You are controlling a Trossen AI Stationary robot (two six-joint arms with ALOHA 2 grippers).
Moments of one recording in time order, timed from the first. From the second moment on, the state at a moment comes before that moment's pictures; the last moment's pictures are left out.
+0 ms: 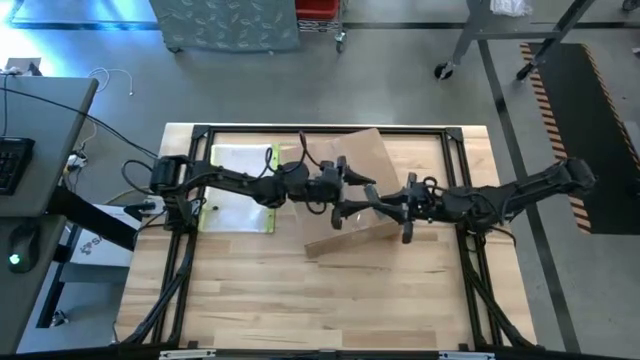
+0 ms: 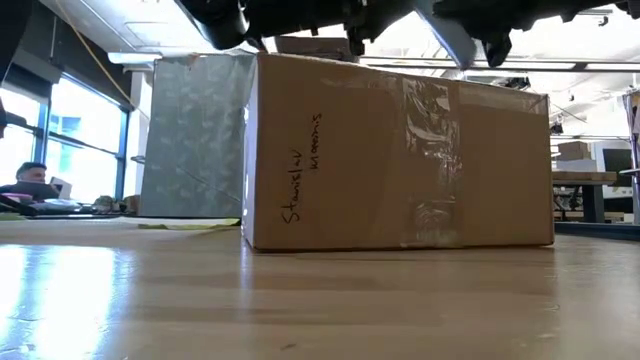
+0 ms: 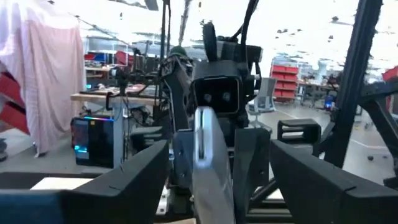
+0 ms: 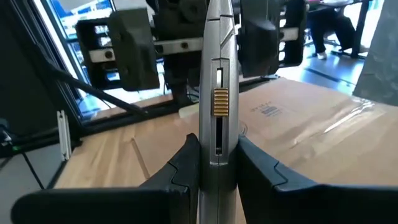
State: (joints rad) left arm 0.04 1.84 1.18 0.86 0.13 -0.09; right arm 0.26 0.90 0.53 0.22 0.42 0.23
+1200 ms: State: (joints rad) left arm 0.04 1.70 1.18 0.60 -0.28 -0.18; right arm 0.25 1.05 0.67 0.18 0.85 -0.28
